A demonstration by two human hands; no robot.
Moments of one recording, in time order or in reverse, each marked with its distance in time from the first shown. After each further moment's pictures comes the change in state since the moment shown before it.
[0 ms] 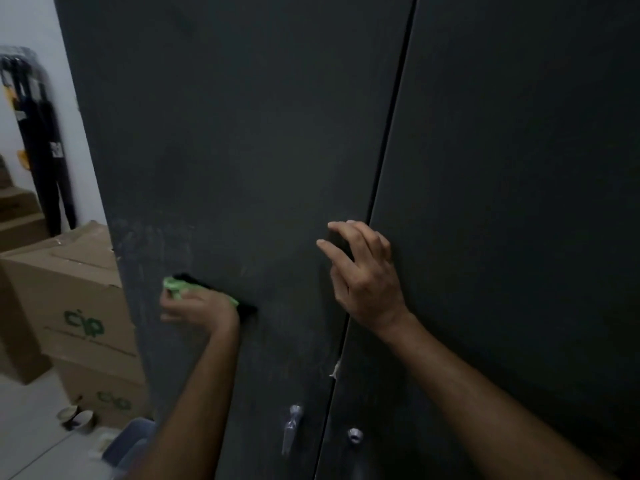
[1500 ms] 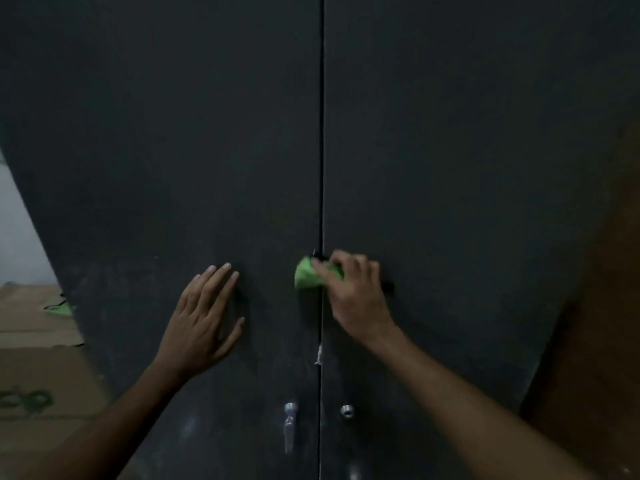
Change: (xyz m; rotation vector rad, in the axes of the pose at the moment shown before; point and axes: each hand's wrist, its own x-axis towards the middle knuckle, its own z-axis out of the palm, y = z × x) left_hand 0.029 0.037 -0.053 0.539 -0.951 1.719; right_hand -0.058 -0.016 -0.023 -0.298 -0.108 0.211
